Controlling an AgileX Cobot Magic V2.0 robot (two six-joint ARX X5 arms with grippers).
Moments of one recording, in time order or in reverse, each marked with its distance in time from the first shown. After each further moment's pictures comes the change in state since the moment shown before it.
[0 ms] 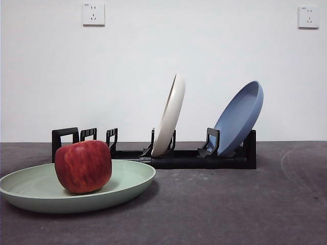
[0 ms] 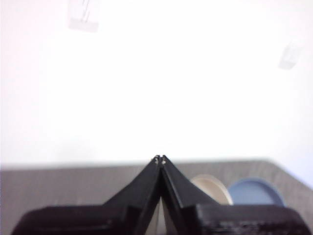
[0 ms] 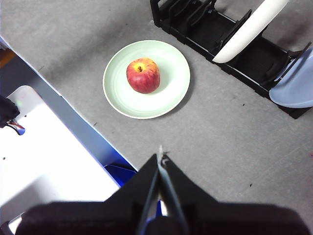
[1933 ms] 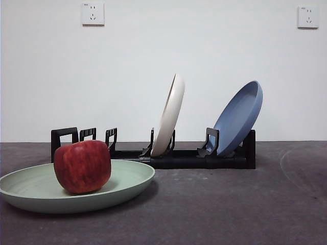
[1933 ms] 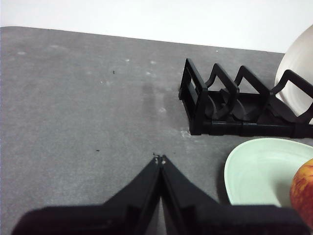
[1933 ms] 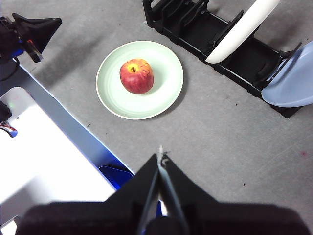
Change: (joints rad) left arm 0.143 -0.473 -0.932 0.153 -0.093 0.070; right arm 0.000 0.000 0.000 0.000 0.026 0.000
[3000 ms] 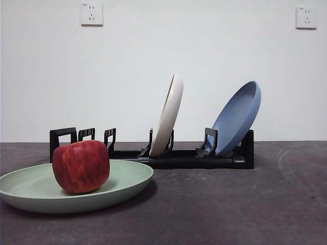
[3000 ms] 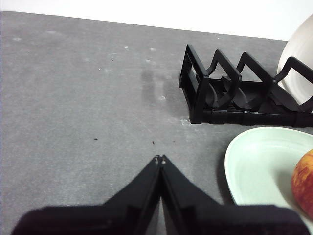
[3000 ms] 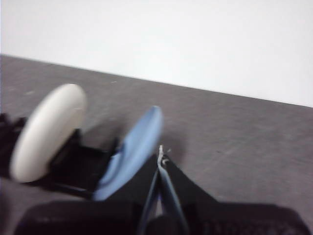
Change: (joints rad) left arm 0.000 0.042 0.000 0.000 0.000 0.000; right arm -0.785 -0.359 -0.804 1.026 -0.135 -0.228
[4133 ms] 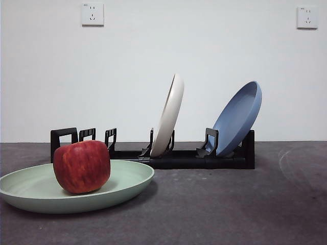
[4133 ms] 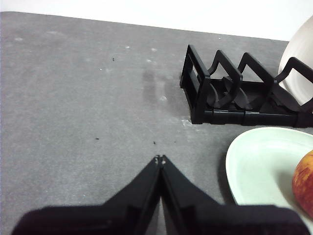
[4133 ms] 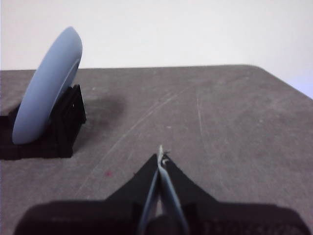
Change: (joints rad) left arm 0.000 0.000 0.000 0.000 0.000 0.000; right arm -0.156 -0.754 -0.839 0.214 0.122 0.114
